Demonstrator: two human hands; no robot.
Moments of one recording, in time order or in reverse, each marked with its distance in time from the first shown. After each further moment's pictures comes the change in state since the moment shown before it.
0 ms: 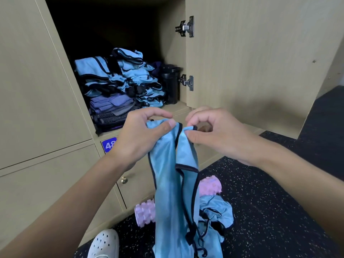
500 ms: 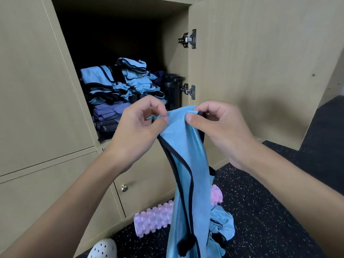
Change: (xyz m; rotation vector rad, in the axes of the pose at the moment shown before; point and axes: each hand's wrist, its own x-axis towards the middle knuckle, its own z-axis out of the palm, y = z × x) left_hand -0.001 0.028 -0.012 -0.134 -0.022 0.176; right_hand 0.011 -0.018 0.004 0.278 0.293 -0.040
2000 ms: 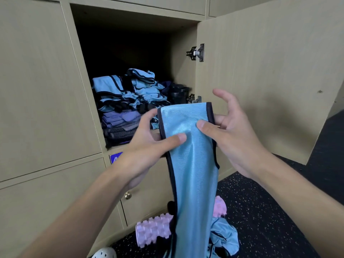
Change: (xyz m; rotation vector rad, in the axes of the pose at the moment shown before) left_hand -0.008 0.006 0.002 -0.365 -0.017 -0.330; right_hand 0.004 -0.011 0.001 0.241 -0.062 0.027
